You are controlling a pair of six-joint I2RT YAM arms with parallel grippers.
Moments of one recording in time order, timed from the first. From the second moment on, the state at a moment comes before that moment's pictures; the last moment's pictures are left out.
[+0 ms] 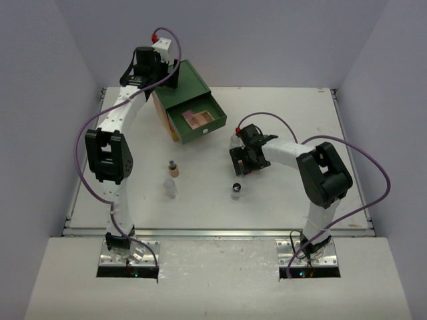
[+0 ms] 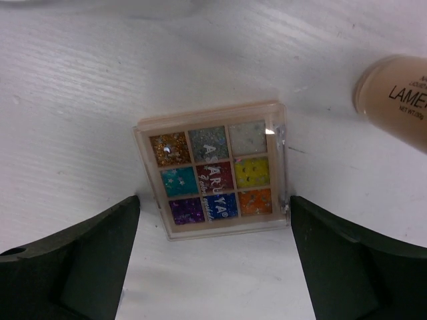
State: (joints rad) left arm -0.10 2.10 2.02 -0.36 0.04 0.14; right arm 0.50 1.86 1.08 -0.40 0.08 0.19
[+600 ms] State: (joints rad) left arm -0.10 2.10 2.02 -0.35 0.03 0.15; right arm 0.50 1.82 0.98 -0.22 0.09 0.14
